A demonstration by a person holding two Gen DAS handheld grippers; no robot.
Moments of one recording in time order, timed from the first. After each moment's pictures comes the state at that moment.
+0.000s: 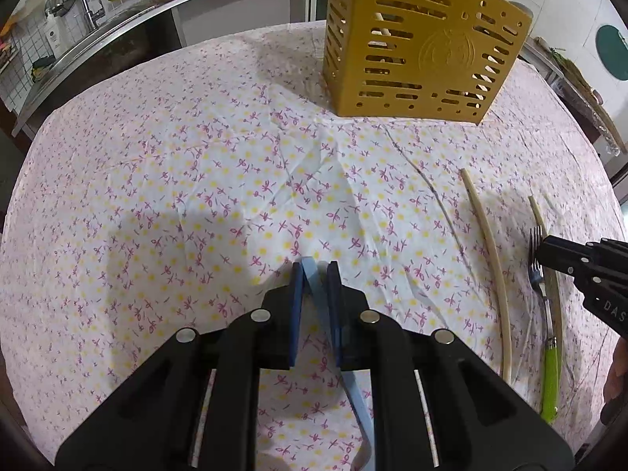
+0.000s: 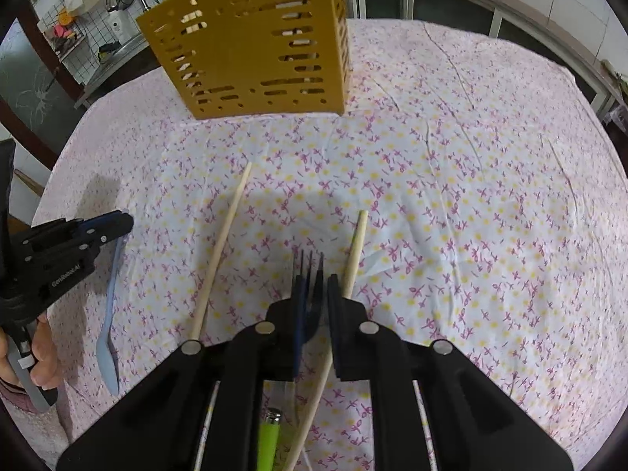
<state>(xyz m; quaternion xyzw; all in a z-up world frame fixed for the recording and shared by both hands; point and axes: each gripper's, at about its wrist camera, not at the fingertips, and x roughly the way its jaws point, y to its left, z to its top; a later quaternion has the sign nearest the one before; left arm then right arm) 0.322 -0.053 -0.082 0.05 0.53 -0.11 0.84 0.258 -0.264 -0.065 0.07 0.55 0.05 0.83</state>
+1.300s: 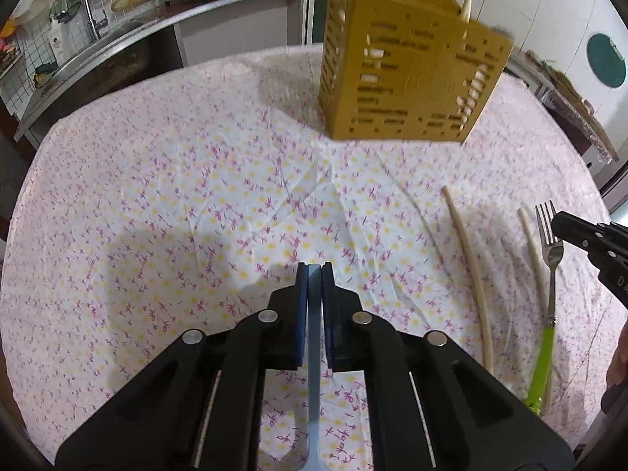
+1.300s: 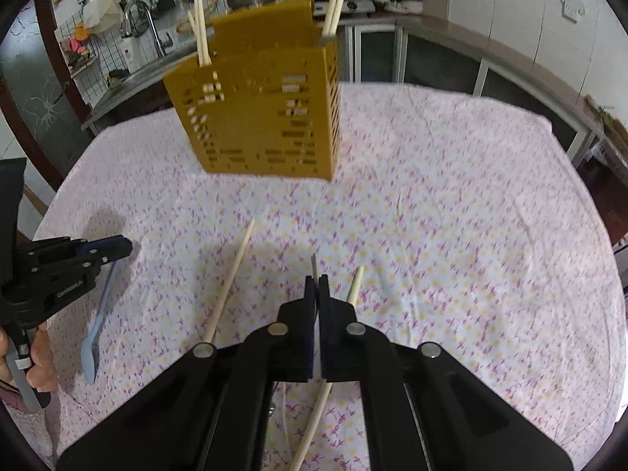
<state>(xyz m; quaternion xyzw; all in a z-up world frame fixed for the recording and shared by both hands) 0.307 -0.046 -0.058 0.03 0.49 -0.12 0.86 0.238 -0.265 -0.015 0.03 0.45 0.03 0.89</state>
